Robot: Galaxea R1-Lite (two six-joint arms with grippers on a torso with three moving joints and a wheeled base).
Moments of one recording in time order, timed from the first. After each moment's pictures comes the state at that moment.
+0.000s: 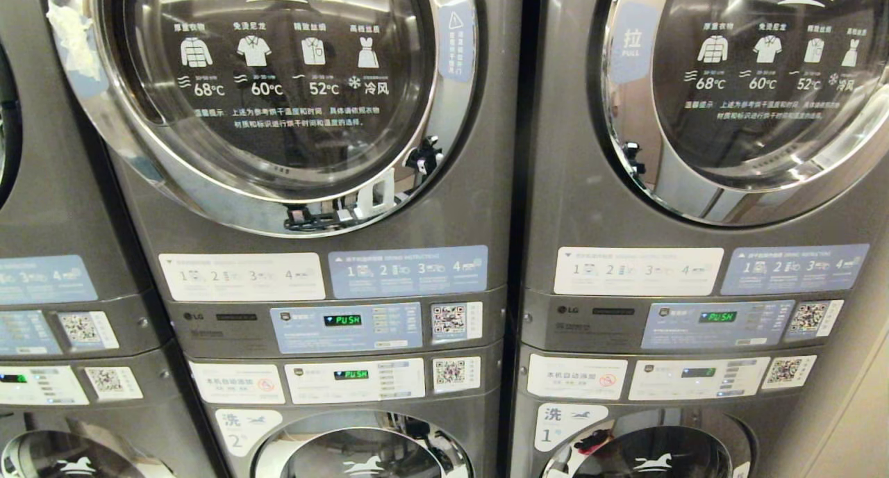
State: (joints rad) left arm 0.09 1.23 -1.20 -0.25 0.00 -0.11; right arm -0.01 0.00 -0.01 0.03 0.03 -0.05
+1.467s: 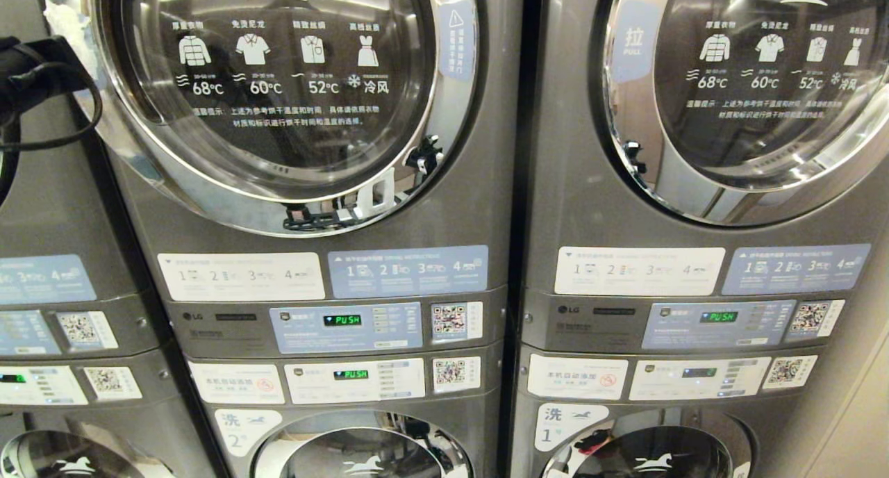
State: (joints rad) left arm 0.25 1.82 -1.61 -0.45 -0.10 -0.03; right arm -0.01 0.00 -0.01 0.03 0.03 -0.05
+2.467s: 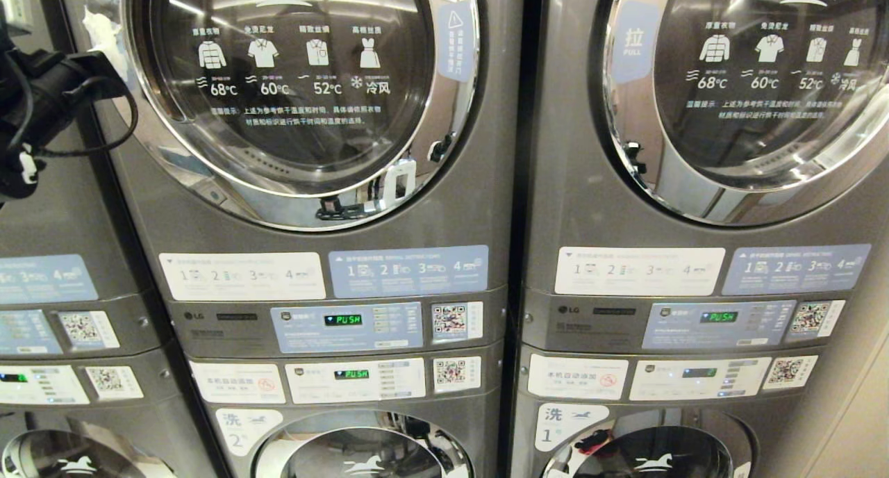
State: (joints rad) left arm 0.25 2.09 -1.85 -0.60 -0.17 -0.05; right arm -0.01 0.00 -0.01 0.03 0.03 -0.05
